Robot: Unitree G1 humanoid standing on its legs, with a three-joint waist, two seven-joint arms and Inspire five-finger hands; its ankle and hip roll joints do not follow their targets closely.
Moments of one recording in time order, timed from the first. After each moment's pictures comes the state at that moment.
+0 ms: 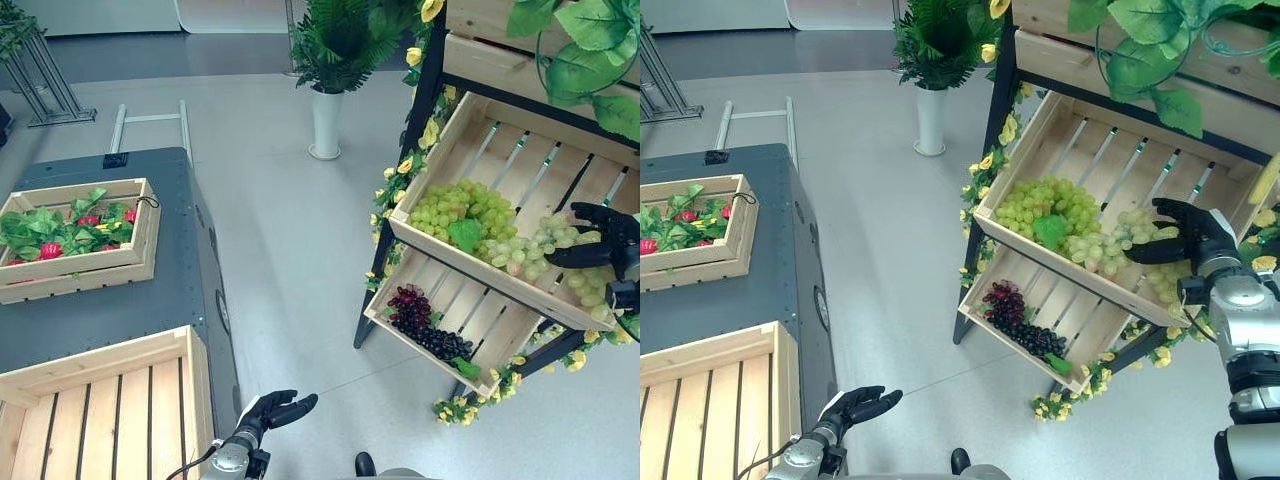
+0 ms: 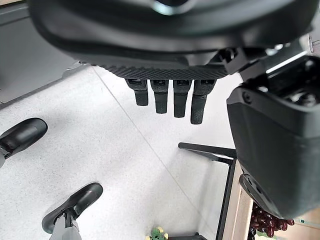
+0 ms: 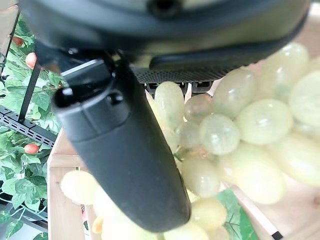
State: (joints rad) left arm -0.06 0.26 -0.35 1.14 -0.19 -0.27 -0.03; right arm -0.45 -1.00 0.10 0.68 0.48 0.01 0.09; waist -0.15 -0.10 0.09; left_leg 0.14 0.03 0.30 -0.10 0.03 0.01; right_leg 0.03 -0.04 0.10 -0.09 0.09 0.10
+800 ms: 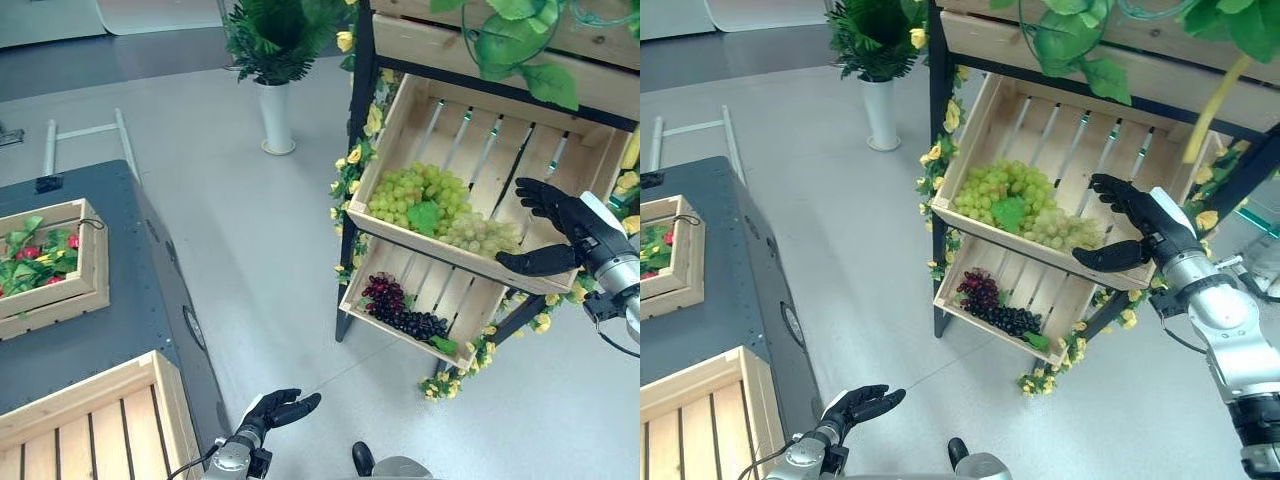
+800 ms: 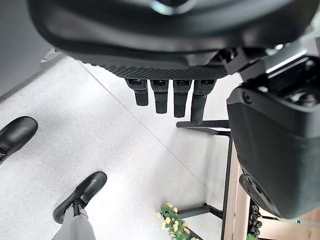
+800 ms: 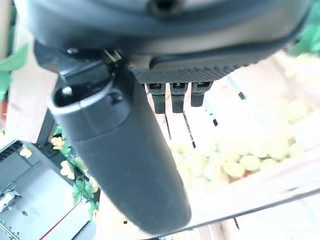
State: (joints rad) left arm -0.05 0.25 -0.34 1.12 -0.17 -0.28 -0.03; right arm -0.06 -1.01 -0.09 0.07 0.26 -0.10 0.14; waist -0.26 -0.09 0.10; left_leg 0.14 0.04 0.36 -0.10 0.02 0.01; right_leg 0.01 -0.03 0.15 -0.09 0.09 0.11
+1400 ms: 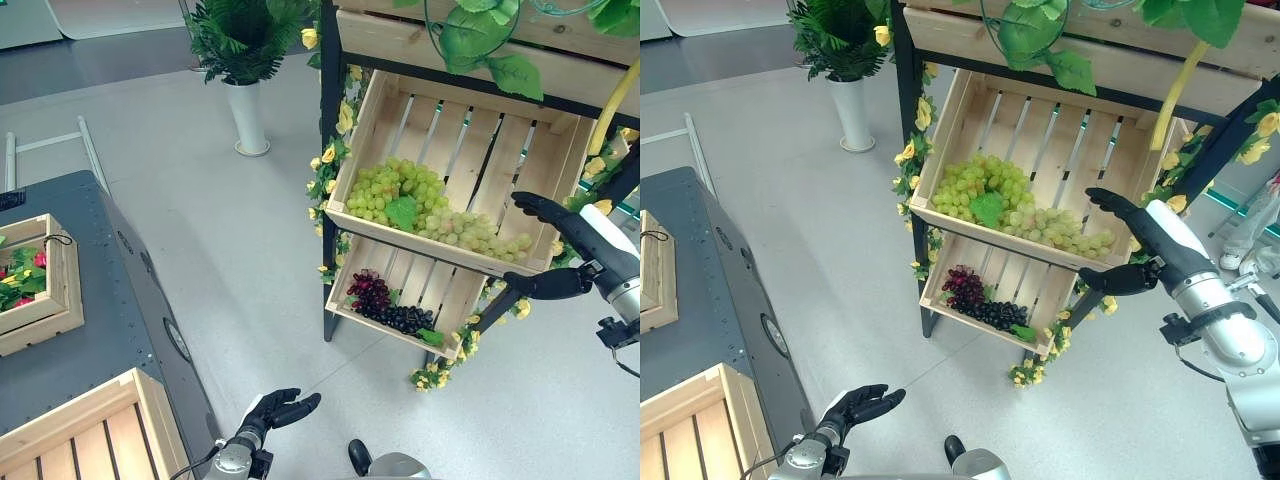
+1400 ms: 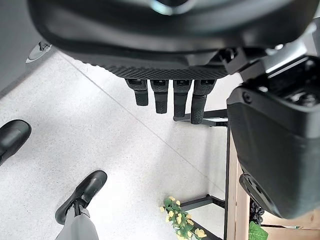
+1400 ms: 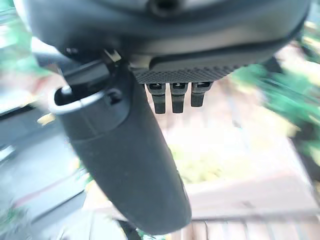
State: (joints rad) left arm -0.04 0.25 -0.34 1.12 -0.17 -0.29 -0.01; right arm 0.14 -1.01 -0.22 -0.17 -0.06 -0.27 0.09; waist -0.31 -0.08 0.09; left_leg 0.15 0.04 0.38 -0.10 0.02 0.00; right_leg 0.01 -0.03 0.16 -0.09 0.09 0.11
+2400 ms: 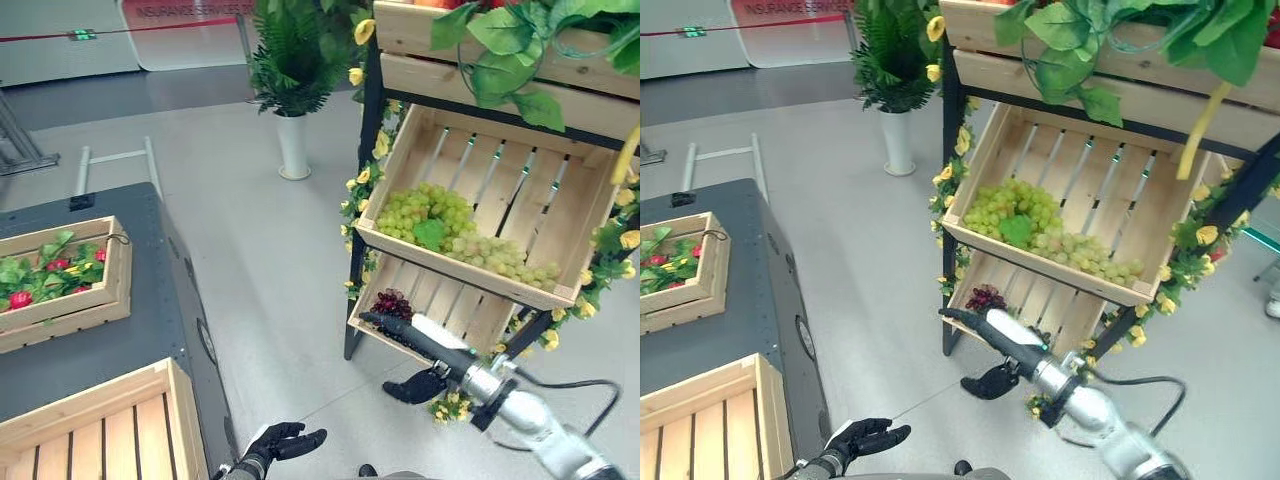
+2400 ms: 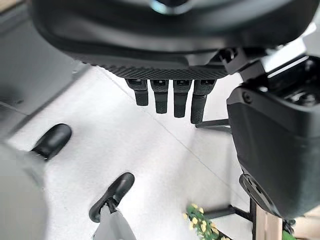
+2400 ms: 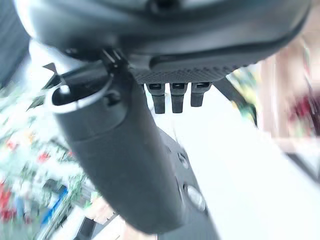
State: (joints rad) left arm 0.03 0.21 -0.35 1.15 -0.04 -0.22 -0.01; right arm 0.10 -0.57 0.41 0.20 -0.13 -0.38 0.17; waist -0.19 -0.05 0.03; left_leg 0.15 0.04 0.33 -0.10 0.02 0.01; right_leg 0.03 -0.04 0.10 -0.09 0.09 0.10
